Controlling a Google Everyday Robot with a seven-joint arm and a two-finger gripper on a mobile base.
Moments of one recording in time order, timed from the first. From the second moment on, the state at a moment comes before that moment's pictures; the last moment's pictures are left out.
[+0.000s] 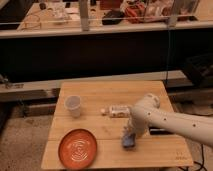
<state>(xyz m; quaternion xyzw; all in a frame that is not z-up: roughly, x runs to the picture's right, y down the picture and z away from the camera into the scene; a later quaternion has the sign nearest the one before) 0.153 0.211 0.741 -0.28 -0.17 -0.49 0.80</state>
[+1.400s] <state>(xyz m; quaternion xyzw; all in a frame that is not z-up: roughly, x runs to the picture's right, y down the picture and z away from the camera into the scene) 0.083 0.185 0.752 -0.22 -0.24 -0.54 0.78</state>
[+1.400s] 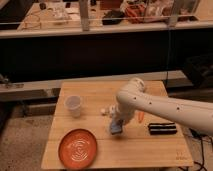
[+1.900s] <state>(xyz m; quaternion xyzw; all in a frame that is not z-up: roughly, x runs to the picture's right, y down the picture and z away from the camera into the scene) 0.077 0.218 0.759 -0.20 -0.30 -0.53 0.77</state>
